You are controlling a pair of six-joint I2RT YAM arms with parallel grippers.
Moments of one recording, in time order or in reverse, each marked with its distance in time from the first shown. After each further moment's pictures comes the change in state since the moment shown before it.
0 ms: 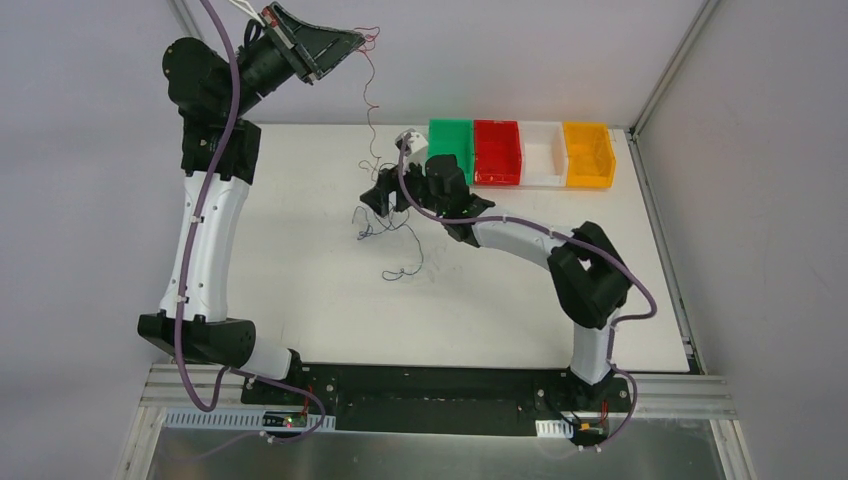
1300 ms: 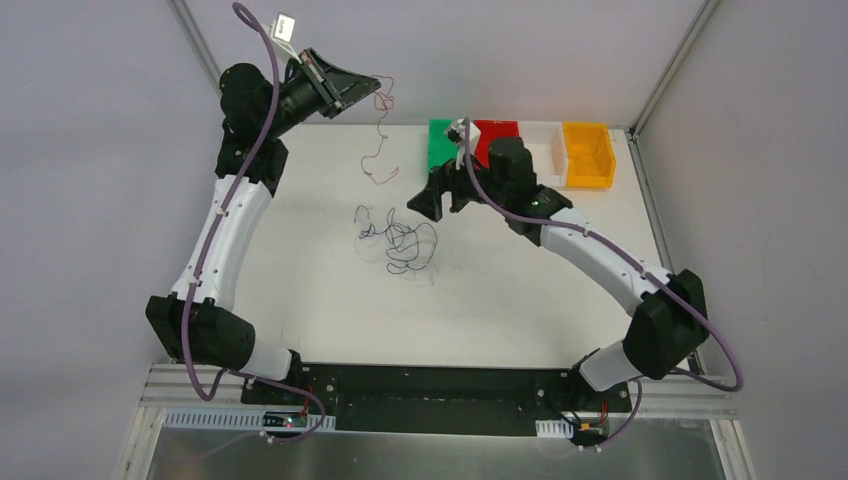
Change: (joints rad) left arm -0.004 -0.013 -0.272 -0.002 -0.090 -0.042; right arm -0.140 -0.309 -0.110 -0.431 -0.201 -0.085
